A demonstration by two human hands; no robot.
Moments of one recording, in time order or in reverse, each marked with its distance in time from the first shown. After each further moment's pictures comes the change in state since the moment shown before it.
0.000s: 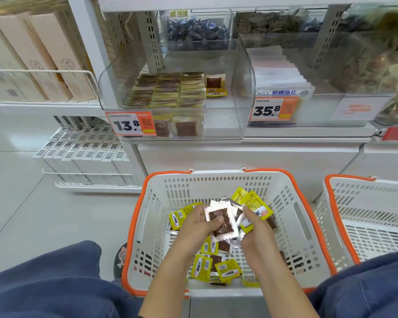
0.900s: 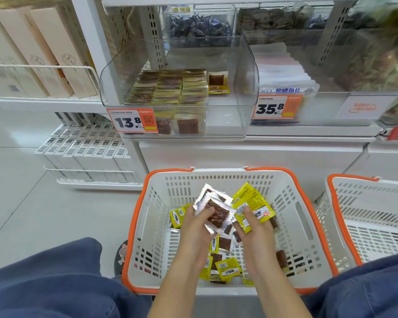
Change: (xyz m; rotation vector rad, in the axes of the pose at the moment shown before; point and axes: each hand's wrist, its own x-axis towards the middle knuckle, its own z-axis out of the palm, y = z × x) left_hand -0.002 -0.006 0.014 -0.557 0.149 0.022; right_hand -0.013 0.006 0.011 0.061 0.087 -0.249
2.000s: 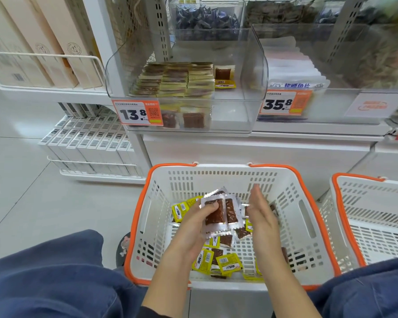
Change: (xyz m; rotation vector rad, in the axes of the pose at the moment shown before) left_hand -0.001 0.013 -0.014 0.163 -0.171 -0.121; right_hand -0.004 -0.009 -0.002 -0.523 -0.220 -0.207
